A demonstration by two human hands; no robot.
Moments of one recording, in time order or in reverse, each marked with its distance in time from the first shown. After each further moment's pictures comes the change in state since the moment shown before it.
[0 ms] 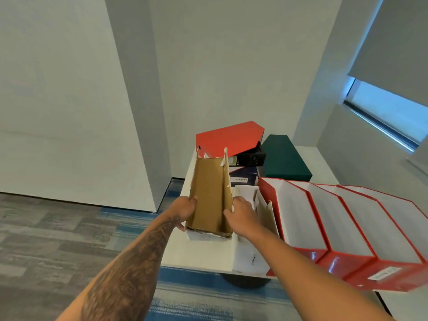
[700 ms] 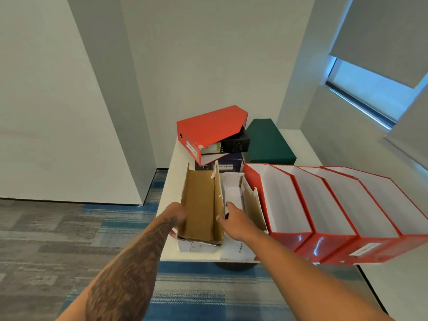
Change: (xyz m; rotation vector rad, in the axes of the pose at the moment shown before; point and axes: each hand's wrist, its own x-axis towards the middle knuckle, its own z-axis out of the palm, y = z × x) left_hand 0.024 -0.013 0.049 0.193 -0.034 -0.091; right_hand -0.019 0.038 0.008 0.106 -0.179 0.137
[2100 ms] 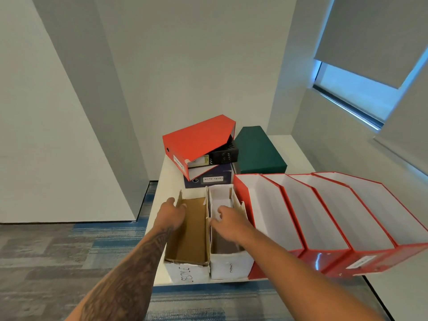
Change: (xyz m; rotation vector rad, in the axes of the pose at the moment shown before) left_hand 0.051 0.040 0.010 -0.102 0.304 0.222; right_hand 0.033 0.006 -0.039 -0.062 0.080 -0.054
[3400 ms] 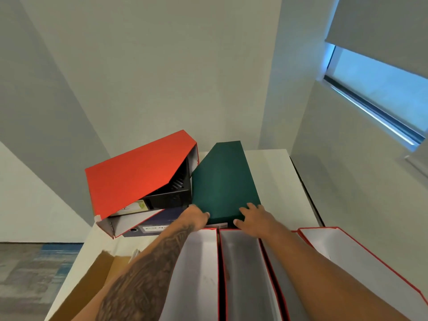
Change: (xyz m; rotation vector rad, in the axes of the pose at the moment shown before) left_hand 0.223 0.239 0.253 0.244 -0.221 -0.104; right_hand 0.317 0.266 -0.194 -0.458 -0.195 0.033
